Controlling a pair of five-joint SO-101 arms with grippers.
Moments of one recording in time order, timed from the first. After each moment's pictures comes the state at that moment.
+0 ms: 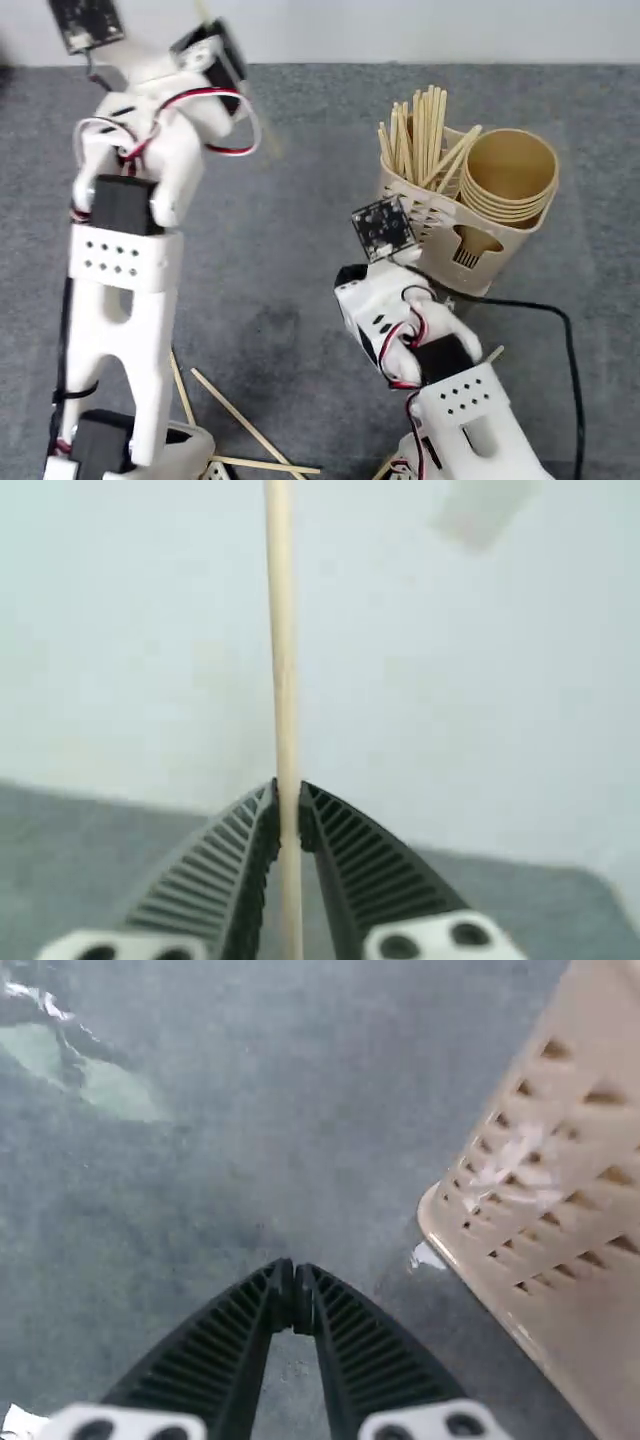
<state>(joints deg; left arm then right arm) 11.1 -13.8 -9.0 43.2 30.5 -25.3 -57.3 69.5 38.7 1.0</state>
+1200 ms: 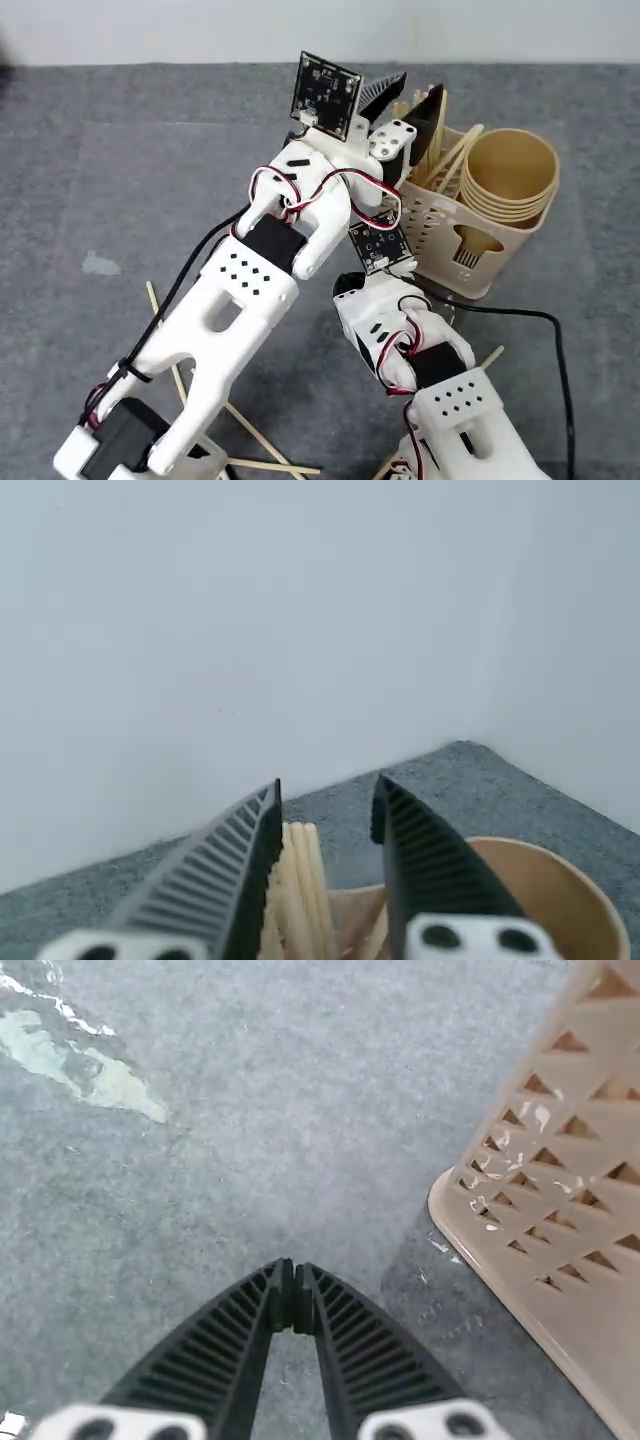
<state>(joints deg) 31.7 -9.6 14.0 11.8 14.1 -25.5 -57.3 74.2 33.4 1.0</state>
